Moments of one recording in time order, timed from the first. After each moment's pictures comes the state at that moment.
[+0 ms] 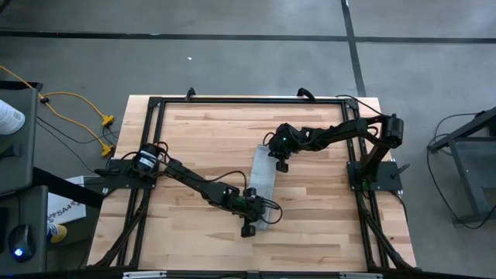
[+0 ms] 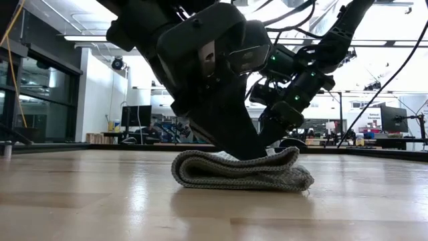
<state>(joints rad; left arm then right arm) -0.35 2.05 1.28 0.00 -0.04 -0.39 -0.32 1.73 0.75 0.13 -0.19 -0.16</state>
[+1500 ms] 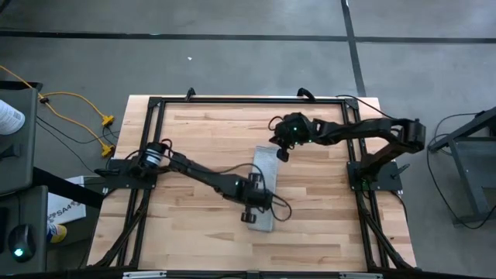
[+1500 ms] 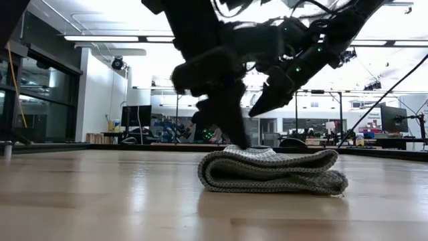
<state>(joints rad) -0.27 2.10 1.59 -0.57 -0.22 -0.05 -0.36 1.51 0.75 0.09 -0.10 -0.05</state>
